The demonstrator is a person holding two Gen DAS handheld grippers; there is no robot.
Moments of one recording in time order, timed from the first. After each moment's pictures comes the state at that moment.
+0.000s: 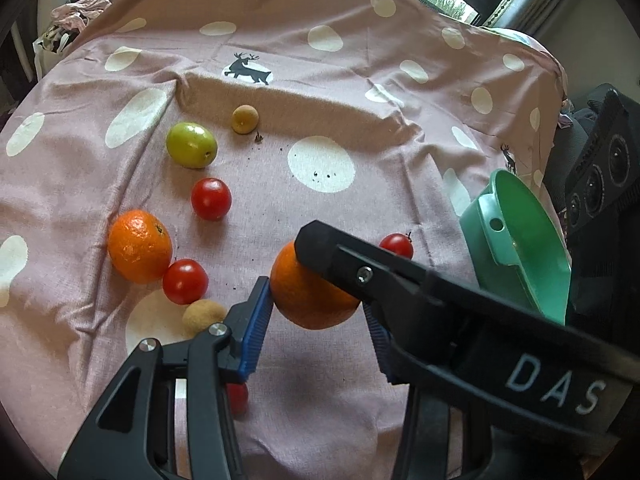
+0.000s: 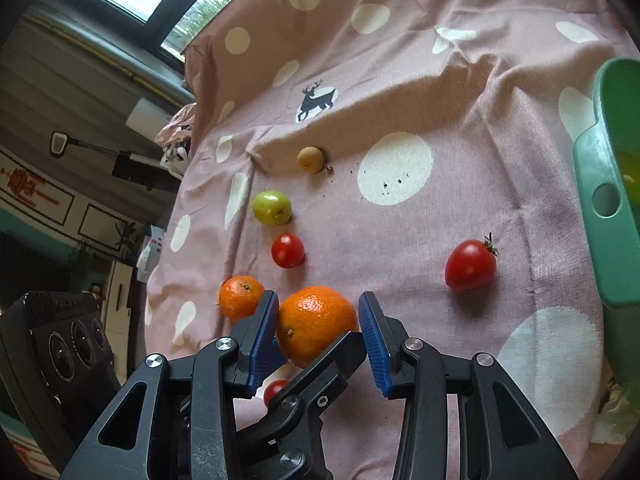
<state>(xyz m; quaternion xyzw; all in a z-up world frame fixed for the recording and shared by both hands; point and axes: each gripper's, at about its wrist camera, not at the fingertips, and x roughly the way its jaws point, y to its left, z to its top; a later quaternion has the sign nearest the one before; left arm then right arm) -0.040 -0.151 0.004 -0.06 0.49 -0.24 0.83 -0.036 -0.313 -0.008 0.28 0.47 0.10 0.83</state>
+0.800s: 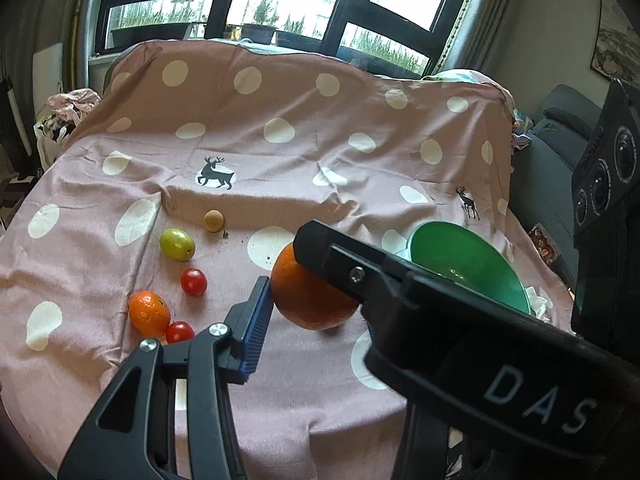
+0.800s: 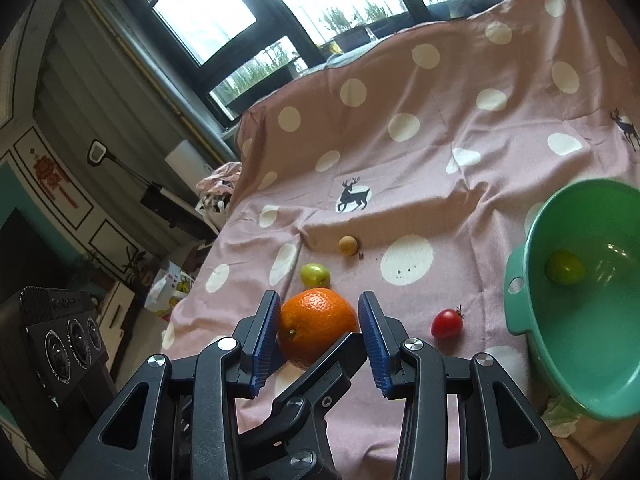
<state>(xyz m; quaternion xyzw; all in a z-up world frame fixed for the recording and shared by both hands) -0.085 -0.166 0.076 -0.04 0.36 -0.27 0.89 -0.088 -0.316 0.072 0.24 0.33 0.10 0.91</state>
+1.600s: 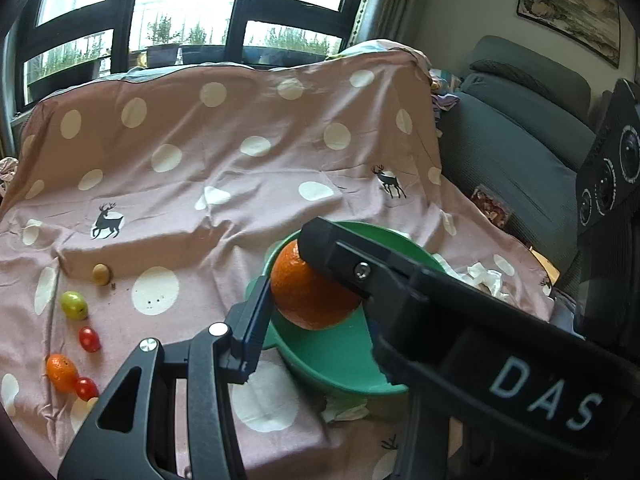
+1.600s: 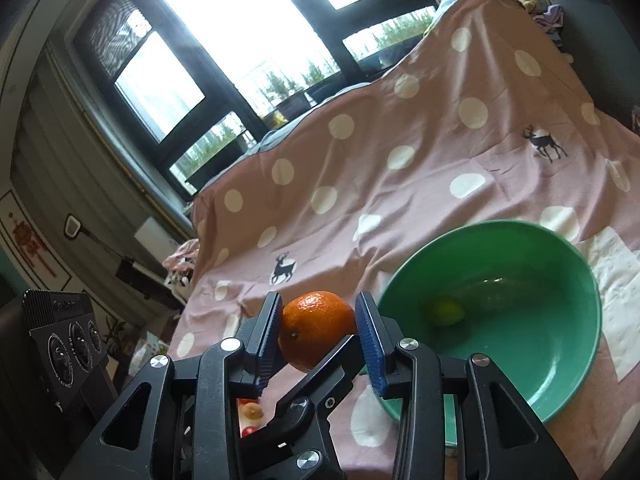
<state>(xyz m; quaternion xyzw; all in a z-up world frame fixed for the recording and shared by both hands) -0.108 -0.283 0.094 0.03 0.33 -0.39 0.86 -0.142 -0.418 0.089 0.29 0.25 -0.01 0.93</state>
